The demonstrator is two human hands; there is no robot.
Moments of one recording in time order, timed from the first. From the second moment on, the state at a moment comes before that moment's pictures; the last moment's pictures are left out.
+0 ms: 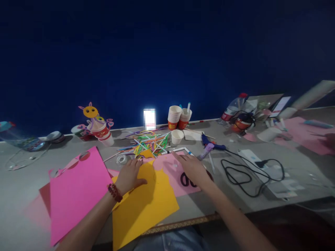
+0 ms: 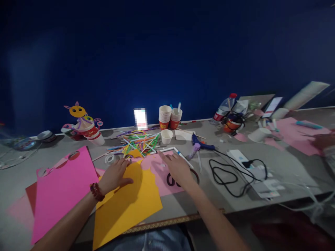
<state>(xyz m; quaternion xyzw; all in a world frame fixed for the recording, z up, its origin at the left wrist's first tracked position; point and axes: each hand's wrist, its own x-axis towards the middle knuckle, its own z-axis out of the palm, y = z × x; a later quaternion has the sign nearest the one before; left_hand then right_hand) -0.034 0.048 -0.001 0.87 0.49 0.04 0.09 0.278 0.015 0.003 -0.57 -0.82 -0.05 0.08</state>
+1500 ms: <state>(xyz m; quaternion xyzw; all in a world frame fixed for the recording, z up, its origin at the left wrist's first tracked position) -0.025 0.021 0.035 0.90 0.40 0.18 0.07 0.234 -0.023 0.022 -0.48 -0.86 0.01 0.15</state>
